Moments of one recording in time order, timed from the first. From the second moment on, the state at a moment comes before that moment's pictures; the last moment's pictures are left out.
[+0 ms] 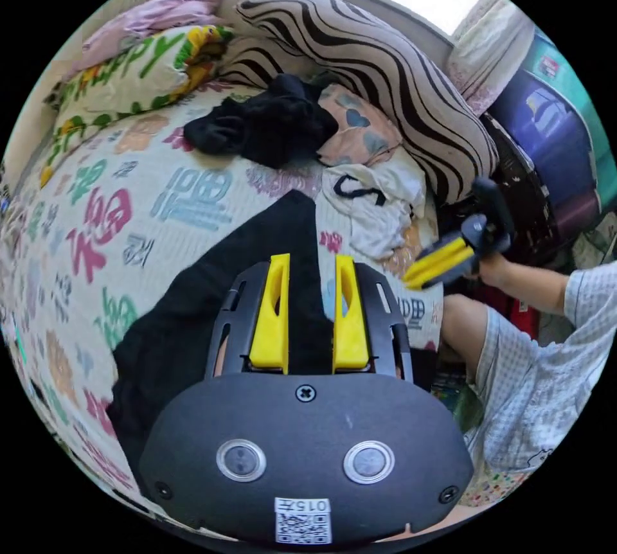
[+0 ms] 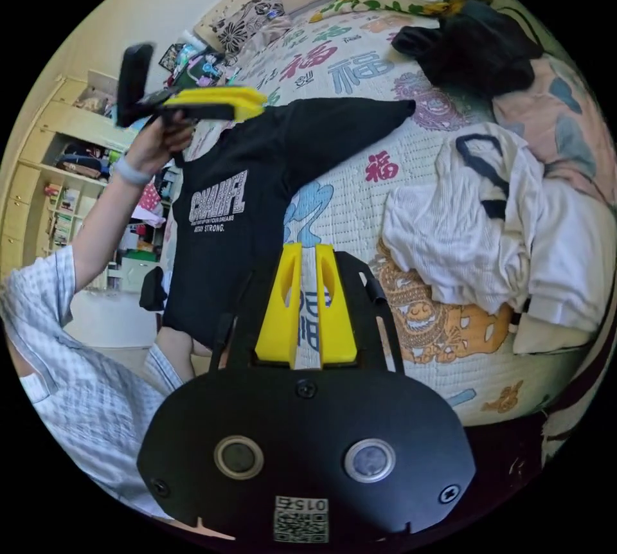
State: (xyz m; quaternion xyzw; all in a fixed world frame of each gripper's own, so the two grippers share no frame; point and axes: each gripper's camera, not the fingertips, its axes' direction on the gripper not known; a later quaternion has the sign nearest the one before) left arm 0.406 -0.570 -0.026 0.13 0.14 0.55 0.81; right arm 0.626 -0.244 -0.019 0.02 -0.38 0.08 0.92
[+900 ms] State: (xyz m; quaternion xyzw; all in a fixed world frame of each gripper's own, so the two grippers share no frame) left arm 0.460 -0.684 0.040 0.07 0.15 0.59 0.79; right arm 0.765 -0.326 0.018 0.10 -0.47 0.06 0.87
